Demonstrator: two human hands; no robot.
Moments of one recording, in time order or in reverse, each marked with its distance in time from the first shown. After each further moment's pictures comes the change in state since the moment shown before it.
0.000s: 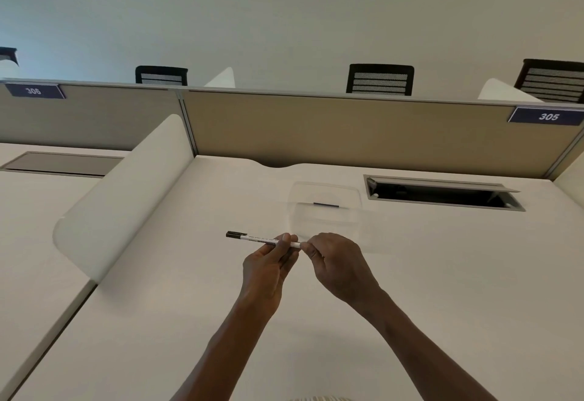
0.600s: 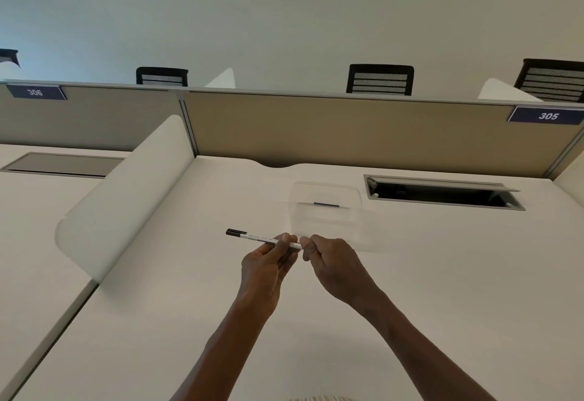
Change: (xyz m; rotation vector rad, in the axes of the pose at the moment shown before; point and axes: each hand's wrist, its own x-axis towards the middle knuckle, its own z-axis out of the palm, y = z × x) left_hand -0.006 0.004 -0.001 0.052 -0.037 0.023; right_hand -0.001 -0.012 -0.007 0.214 -0.164 0.221
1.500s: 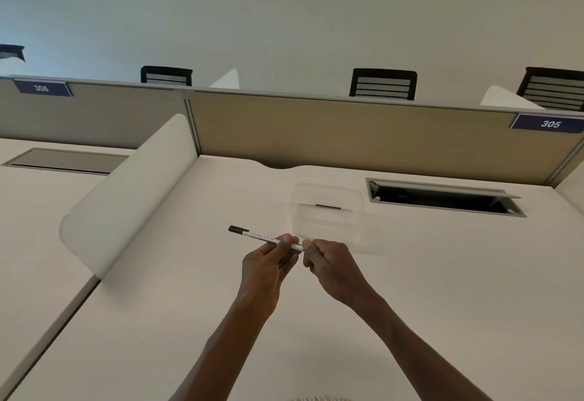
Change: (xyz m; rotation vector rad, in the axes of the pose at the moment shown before) left_hand -0.002 0.002 -0.005 0.001 -0.011 0.011; right_hand 0.000 -0.005 0.007 0.267 -0.018 0.157
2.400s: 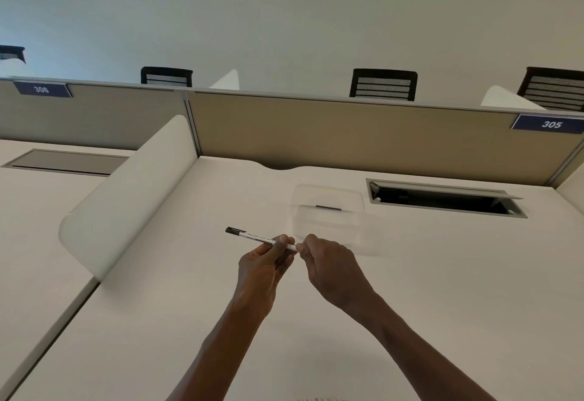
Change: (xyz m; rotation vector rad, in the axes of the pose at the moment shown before) left_hand 0.003 0.004 -0.003 0.013 0.023 -0.006; right_hand 0.000 -0.007 0.002 -0.521 0.034 -0.249
